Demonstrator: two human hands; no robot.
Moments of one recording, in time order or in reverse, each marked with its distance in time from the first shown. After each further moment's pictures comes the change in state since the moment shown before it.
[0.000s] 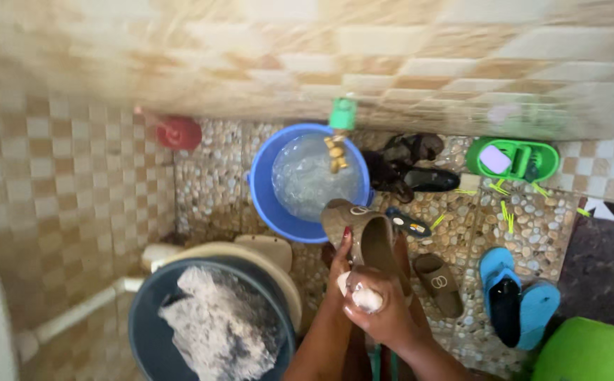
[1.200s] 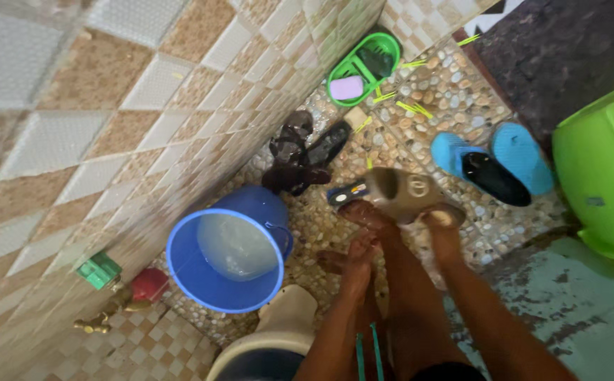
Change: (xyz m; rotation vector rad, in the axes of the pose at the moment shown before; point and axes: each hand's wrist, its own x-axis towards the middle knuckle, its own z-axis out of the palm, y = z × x) left_hand 0.121 -0.146 -0.102 1.420 0.074 -0.208; right_hand -0.156 0.373 -0.142 0.946 1.252 0.862
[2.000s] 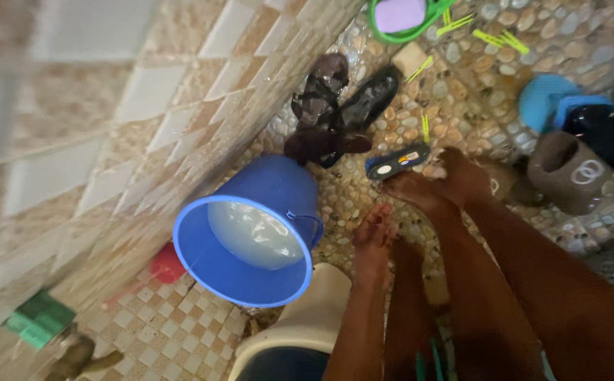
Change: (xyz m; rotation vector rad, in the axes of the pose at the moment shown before) left_hand 0.058 -0.083 -0.119 -0.274 0.308 -0.113; right_hand 0.148 0.065 0.103 -1.361 -0.234 -0.729
